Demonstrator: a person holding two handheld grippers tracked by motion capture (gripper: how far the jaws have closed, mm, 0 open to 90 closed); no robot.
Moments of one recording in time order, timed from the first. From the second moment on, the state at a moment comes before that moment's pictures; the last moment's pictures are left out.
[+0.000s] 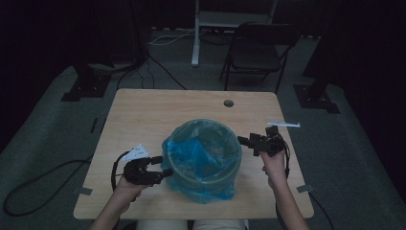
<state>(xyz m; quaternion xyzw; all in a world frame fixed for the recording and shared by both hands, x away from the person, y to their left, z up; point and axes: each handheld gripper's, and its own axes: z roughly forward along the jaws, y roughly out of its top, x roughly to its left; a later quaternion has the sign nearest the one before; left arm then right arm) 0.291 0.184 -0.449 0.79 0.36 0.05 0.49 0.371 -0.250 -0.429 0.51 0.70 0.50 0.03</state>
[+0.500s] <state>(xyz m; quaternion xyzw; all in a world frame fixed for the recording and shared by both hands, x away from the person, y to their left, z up) 0.335 0.136 -0.448 0.80 0.34 0.06 0.50 0.358 -0.302 -0.426 0.55 0.67 0.50 0.06</state>
